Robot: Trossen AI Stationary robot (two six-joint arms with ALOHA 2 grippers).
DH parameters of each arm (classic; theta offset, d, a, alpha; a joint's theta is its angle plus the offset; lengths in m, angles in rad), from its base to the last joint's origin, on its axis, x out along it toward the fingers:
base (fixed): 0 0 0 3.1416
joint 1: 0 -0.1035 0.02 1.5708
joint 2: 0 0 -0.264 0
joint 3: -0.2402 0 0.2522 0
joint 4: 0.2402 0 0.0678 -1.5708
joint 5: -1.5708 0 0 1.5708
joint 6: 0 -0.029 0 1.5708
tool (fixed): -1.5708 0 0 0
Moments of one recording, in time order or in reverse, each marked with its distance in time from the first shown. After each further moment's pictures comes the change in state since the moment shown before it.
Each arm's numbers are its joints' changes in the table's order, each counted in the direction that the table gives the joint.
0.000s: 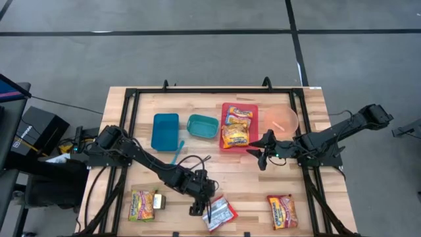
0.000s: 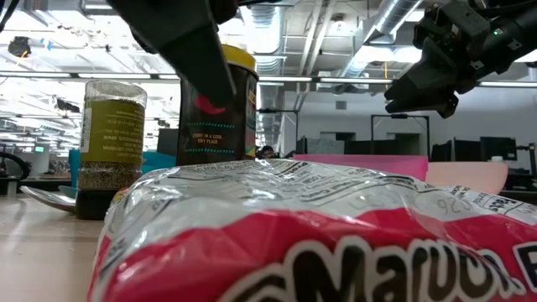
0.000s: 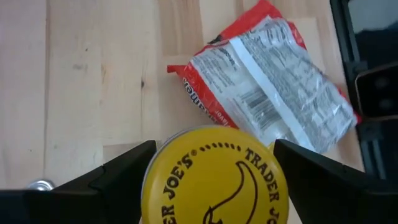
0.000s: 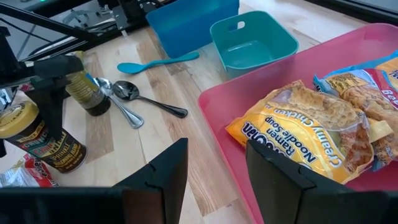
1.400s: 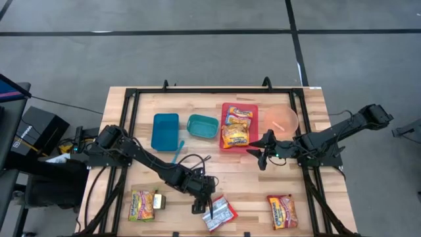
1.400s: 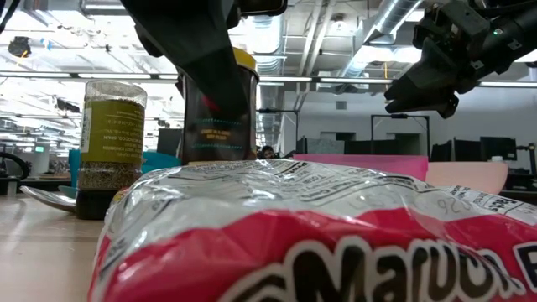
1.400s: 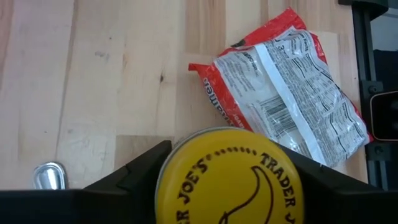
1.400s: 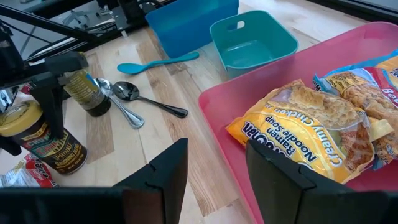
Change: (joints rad) left arm -0.005 0.000 -0.001 0.023 -0.019 0.091; right arm 0.000 0.000 0.000 0.000 0.000 -0.008
